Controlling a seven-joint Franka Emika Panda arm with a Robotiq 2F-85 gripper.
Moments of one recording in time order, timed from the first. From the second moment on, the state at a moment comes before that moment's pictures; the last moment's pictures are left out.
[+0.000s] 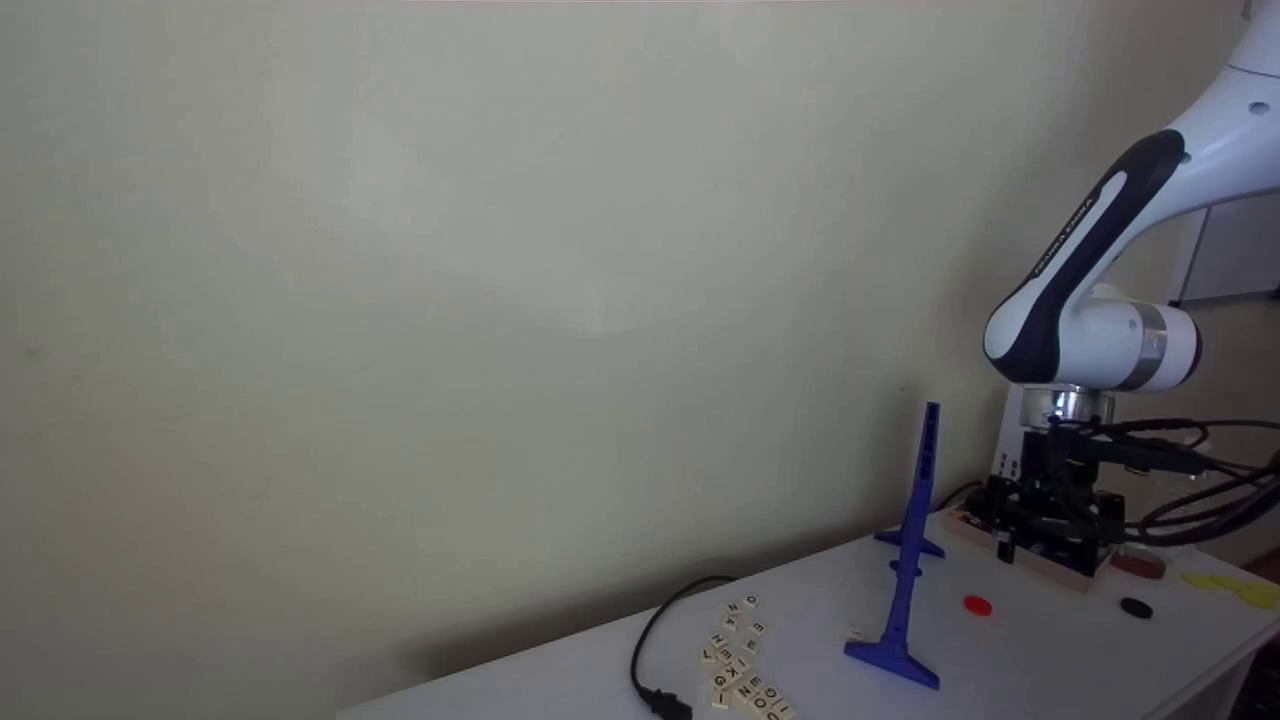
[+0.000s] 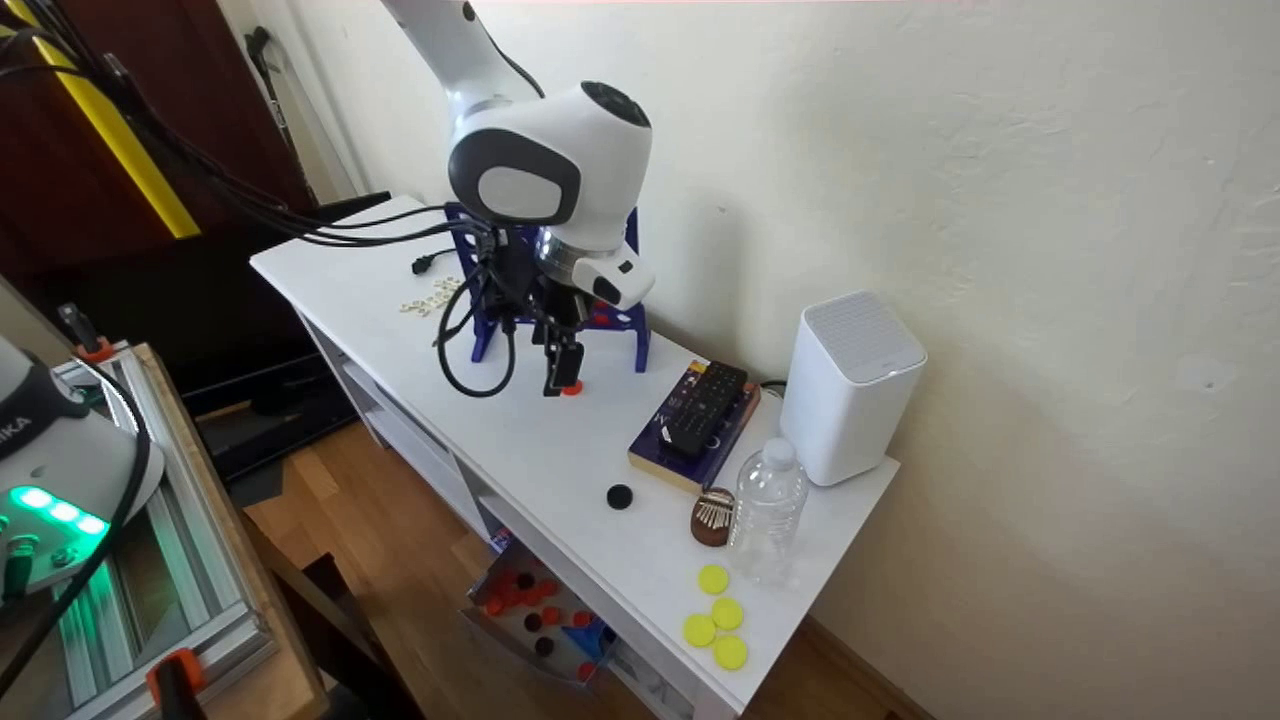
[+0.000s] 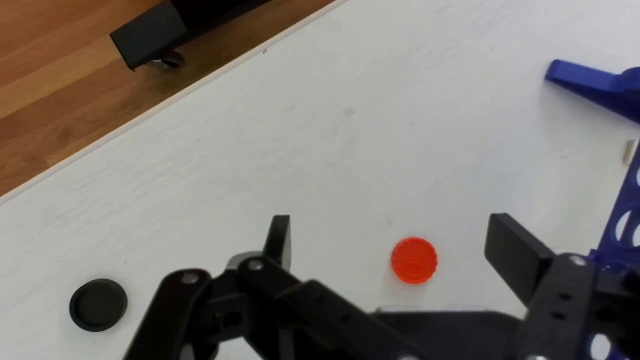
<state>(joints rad) -0.28 0.57 -0.07 -2.18 0.26 2.44 -0.07</state>
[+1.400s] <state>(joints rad) -0.28 0.72 -0.04 -2.05 0.32 2.48 -0.01</state>
